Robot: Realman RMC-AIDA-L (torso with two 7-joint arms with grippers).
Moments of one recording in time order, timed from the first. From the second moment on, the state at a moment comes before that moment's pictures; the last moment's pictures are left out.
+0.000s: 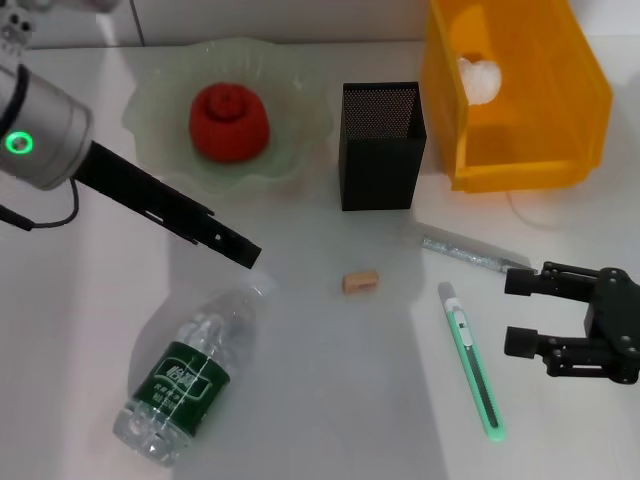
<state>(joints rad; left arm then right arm) -0.67 -2.07 1.10 1.32 2.44 1.81 -2.58 0.33 2.01 -0.68 -0.57 -1.93 -1.89 1.30</state>
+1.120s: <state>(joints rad) -0.69 -2.08 1.52 1.15 2.52 1.48 -2.78 0.33 2.04 -0.68 -0.54 -1.93 -1.82 1.27</state>
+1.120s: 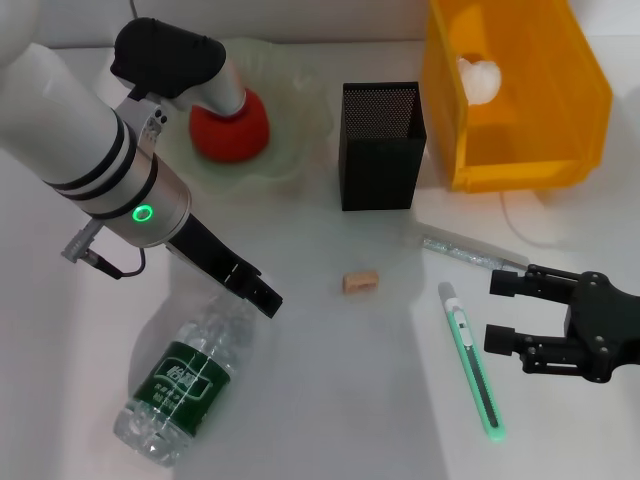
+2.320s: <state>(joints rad) -0.66 -2.08 1.66 1.20 2.52 1.43 -2.78 0.34 2.03 -0.67 -0.50 -1.93 -1.82 1.27</state>
